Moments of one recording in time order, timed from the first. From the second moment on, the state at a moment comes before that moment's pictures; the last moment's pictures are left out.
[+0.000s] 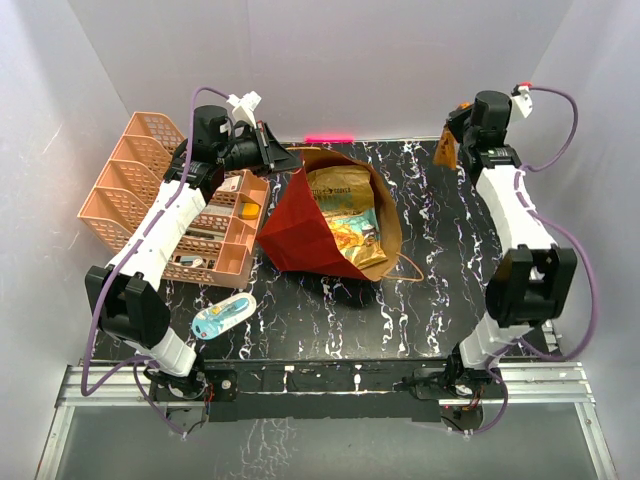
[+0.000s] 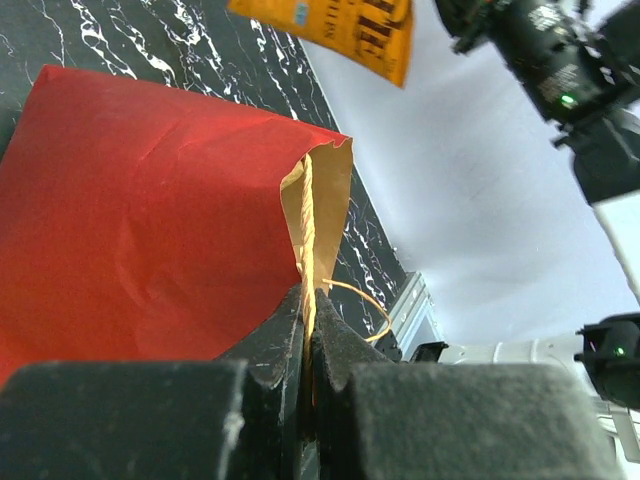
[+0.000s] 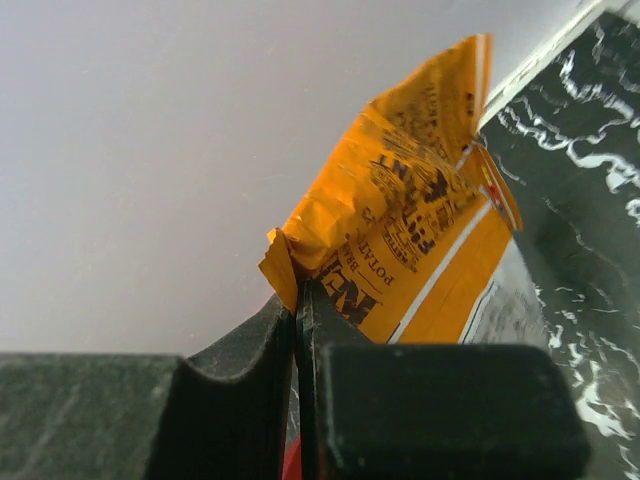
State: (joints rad) left arm -0.30 1.59 1.56 -0.33 0.70 -0.64; right arm 0.00 1.62 1.57 -0.18 0.23 0.84
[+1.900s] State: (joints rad) left arm -0.32 1.50 1.46 -0.34 0.74 -0.56; right arm -0.26 0.82 0.65 -0.17 -0.49 0.56
